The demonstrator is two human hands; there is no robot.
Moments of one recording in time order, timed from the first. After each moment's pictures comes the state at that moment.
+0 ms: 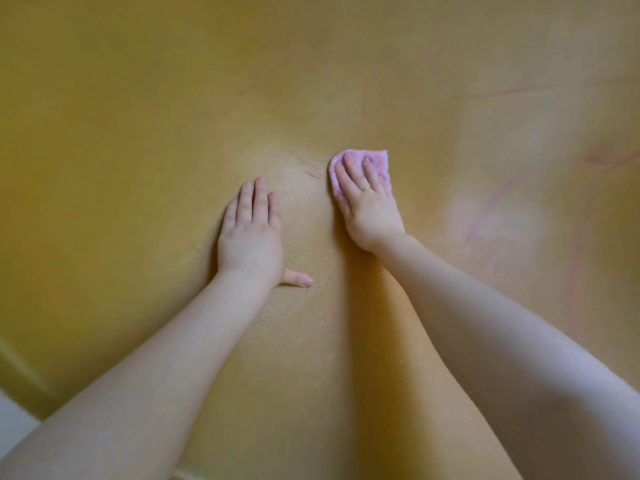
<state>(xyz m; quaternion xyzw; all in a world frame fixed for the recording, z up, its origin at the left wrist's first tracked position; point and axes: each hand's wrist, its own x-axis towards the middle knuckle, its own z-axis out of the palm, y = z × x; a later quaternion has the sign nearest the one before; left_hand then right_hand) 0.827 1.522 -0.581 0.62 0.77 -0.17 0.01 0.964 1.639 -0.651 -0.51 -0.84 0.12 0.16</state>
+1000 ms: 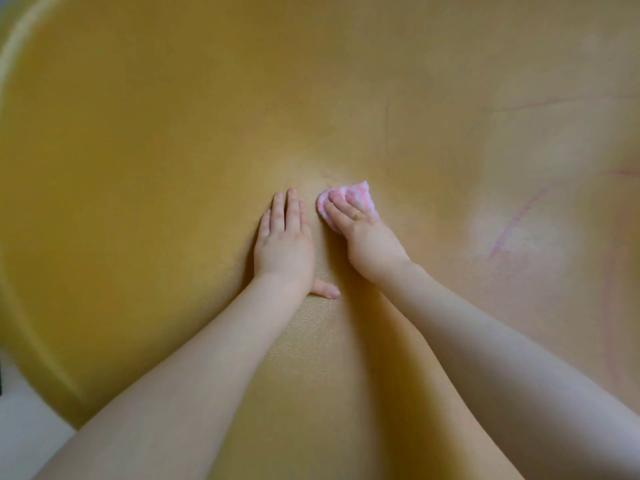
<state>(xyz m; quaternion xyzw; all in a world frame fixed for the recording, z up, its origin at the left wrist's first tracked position) 0.834 1.530 -0.580 0.62 0.77 -0.16 0.04 0.944 1.598 -0.623 -0.41 -0.89 0.17 0.10</state>
